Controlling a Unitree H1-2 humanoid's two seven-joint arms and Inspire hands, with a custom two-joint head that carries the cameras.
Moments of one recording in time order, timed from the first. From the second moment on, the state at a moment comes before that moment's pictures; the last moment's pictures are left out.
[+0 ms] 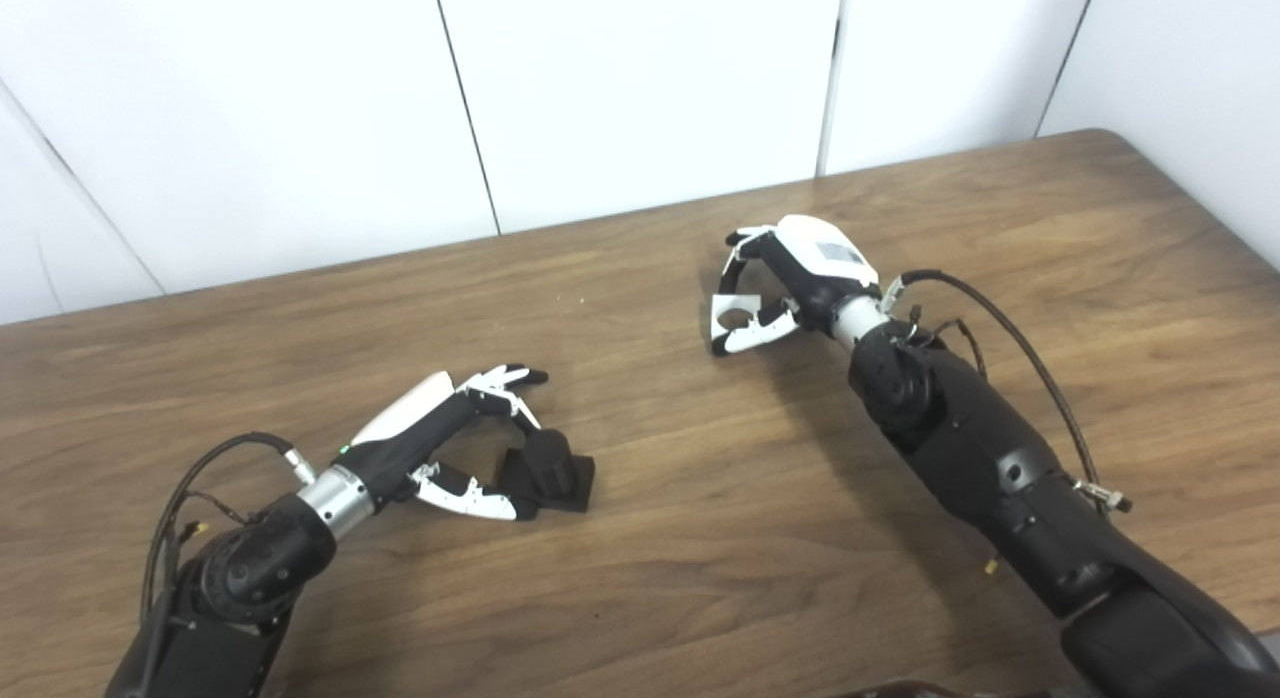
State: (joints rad) left arm -0.42 0.41 -0.35 0.28 0.29 -0.26 -0.42; right arm -0.54 -0.36 0.33 0.36 -0.65 0.18 0.01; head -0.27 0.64
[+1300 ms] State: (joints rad) left arm -0.41 0.41 -0.35 0.27 0.28 -0.26 -0.41; right arm -0.46 -0.36 0.33 0.20 -0.69 0.16 0.00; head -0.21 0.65
